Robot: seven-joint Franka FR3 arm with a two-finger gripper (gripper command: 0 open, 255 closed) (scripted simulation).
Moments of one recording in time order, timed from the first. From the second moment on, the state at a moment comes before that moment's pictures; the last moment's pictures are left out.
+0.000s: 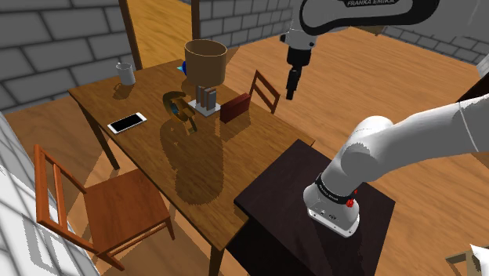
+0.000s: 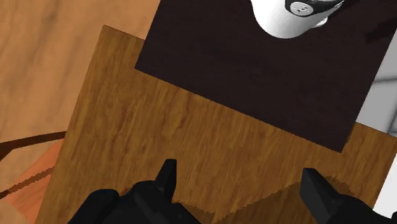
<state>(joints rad) 0.04 -0.64 -0.21 -2.51 -0.10 1.69 -0.44</state>
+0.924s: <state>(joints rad) 0.14 -0.14 -0.45 -2.36 -0.11 2.12 -1.08</state>
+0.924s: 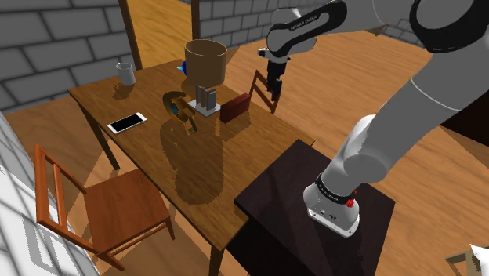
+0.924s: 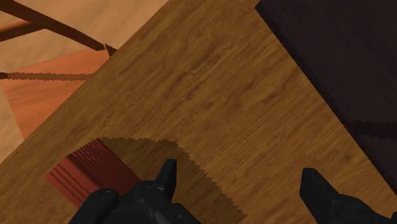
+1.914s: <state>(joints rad) 0.07 0.44 -0.36 -1.95 0.20 2.32 -1.74</state>
